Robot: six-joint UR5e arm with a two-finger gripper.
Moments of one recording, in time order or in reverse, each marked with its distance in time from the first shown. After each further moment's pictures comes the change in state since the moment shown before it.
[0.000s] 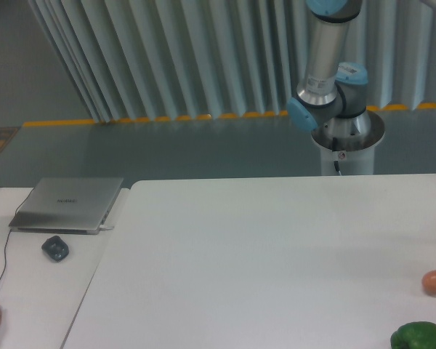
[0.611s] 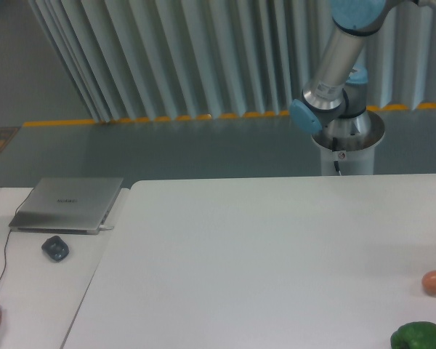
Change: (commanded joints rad) arm 0.037 -0.098 0.009 0.109 0.002 -0.018
